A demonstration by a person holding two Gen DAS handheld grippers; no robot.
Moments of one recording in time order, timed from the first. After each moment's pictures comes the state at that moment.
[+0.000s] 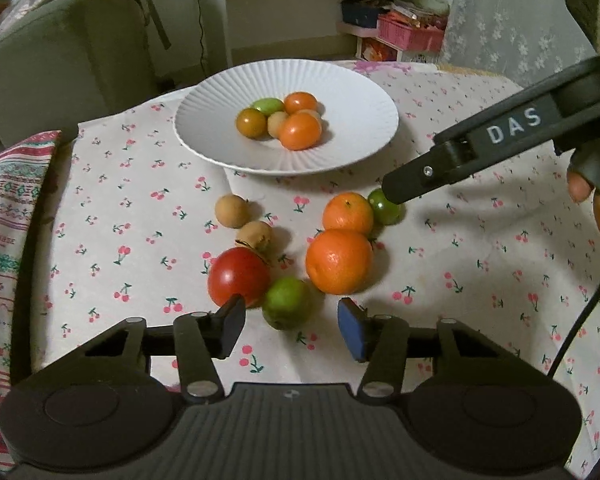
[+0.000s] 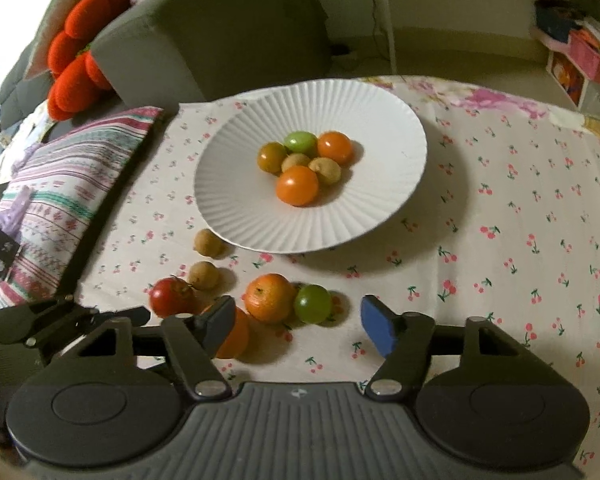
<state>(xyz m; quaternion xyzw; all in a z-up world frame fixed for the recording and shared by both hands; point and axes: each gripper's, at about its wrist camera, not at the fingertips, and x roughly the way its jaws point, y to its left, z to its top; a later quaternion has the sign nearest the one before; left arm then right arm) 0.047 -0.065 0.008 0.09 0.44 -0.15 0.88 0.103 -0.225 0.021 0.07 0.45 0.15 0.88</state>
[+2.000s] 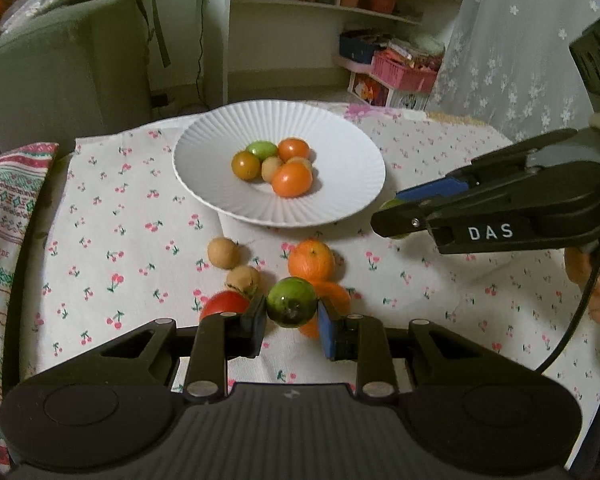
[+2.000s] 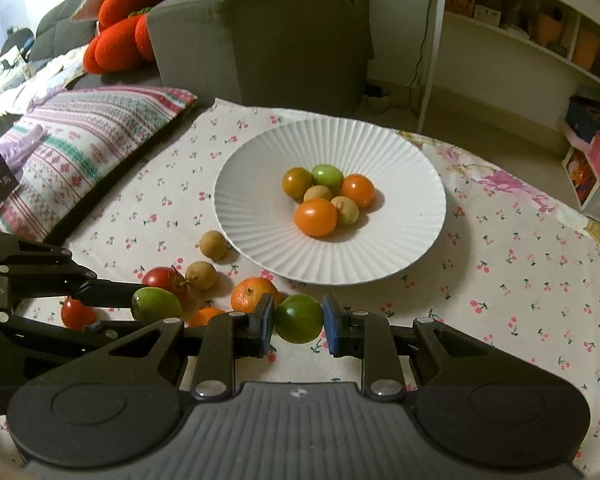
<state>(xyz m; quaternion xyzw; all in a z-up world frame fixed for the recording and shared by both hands) 0.052 -0.057 0.035 0.03 0.41 -0.16 0.90 0.096 -0.203 0.039 -0.06 0.39 0.18 0.90</state>
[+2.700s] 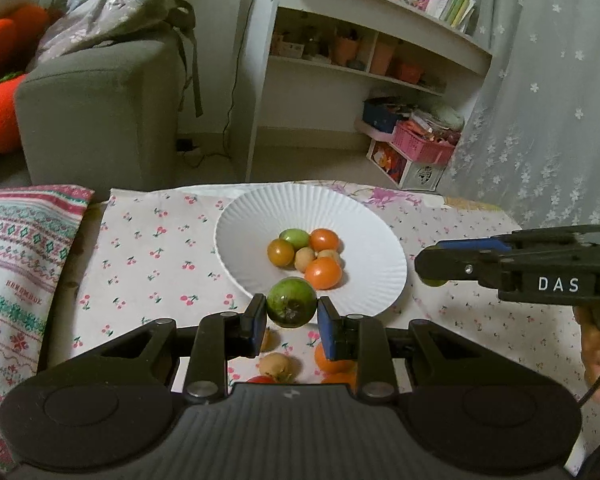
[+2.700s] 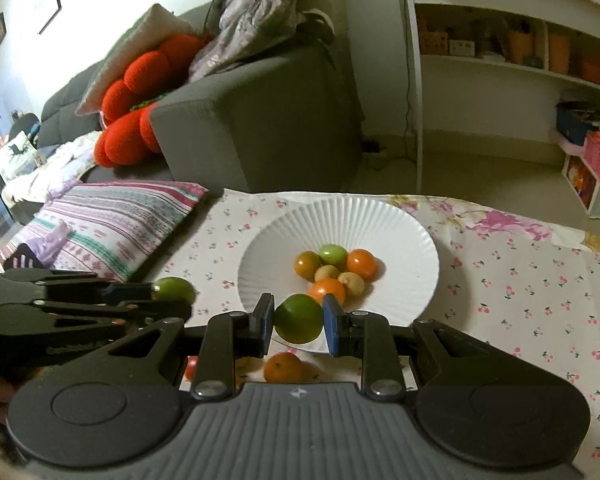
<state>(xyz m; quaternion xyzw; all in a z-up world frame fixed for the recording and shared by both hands) 0.069 -0.033 0.073 -0.03 0.34 -0.14 0.93 0.088 -0.221 0.074 0.04 0.31 0.20 0.93</state>
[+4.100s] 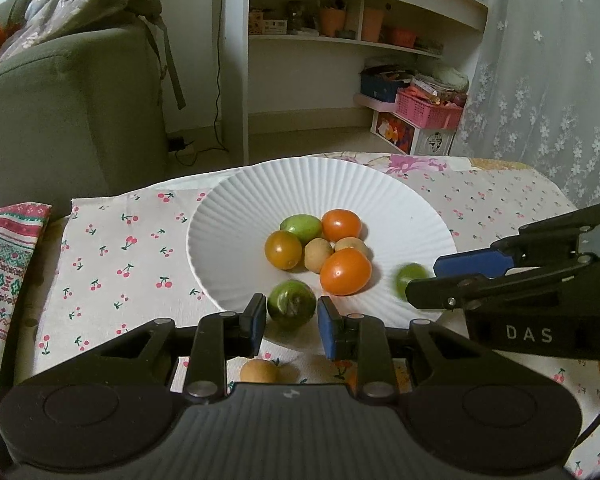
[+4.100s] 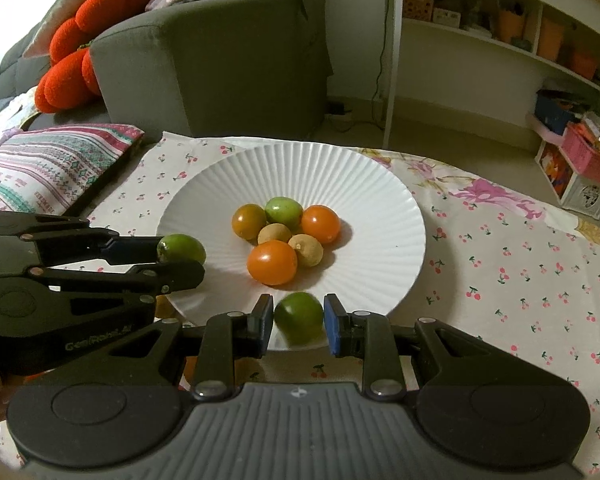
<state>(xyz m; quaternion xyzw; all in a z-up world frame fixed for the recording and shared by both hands) 0.125 -0.058 0.024 0.04 0.35 -0.14 0.92 0.132 -0.204 0.021 -0.02 0.36 0.13 0.92</state>
